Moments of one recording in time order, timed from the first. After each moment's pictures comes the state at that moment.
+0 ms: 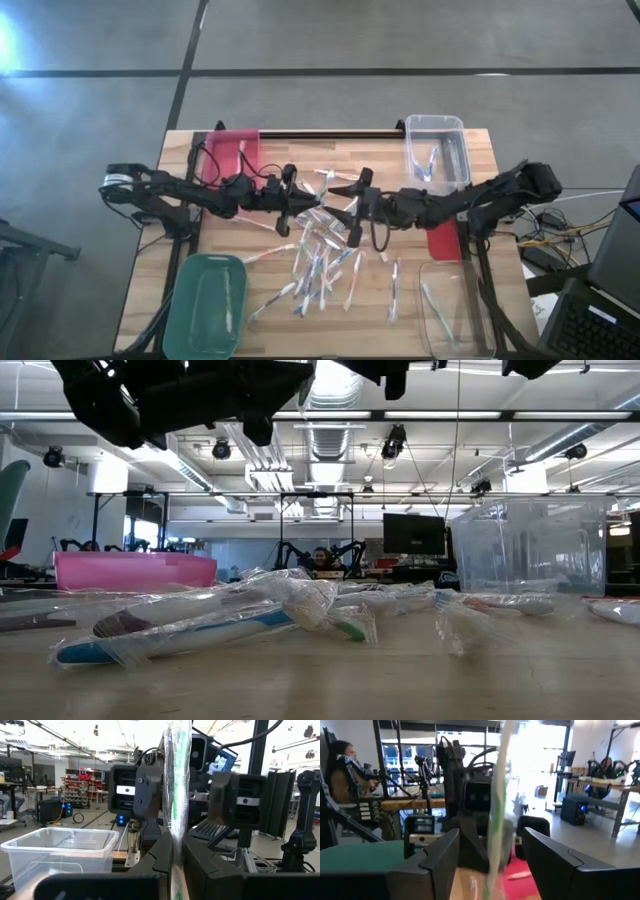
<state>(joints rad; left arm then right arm) 0.08 1.42 0.56 1.15 0.16 -0.11 0.16 1.48 0.85 0.74 0.37 -0.01</state>
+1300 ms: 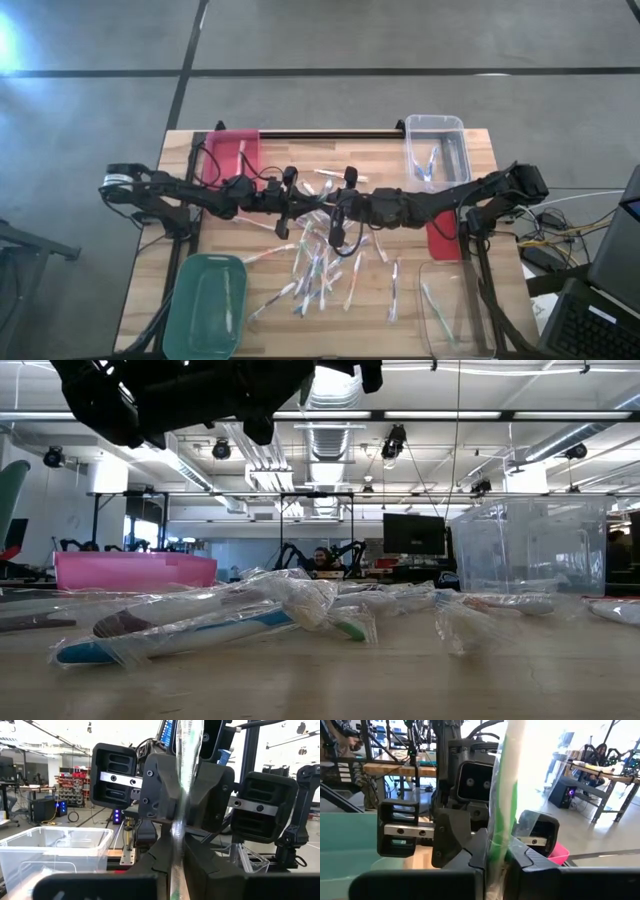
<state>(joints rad) 0.07 1.42 0.56 1.13 0.17 -0.10 0.16 1.58 1.08 0.44 0.40 -0.06</state>
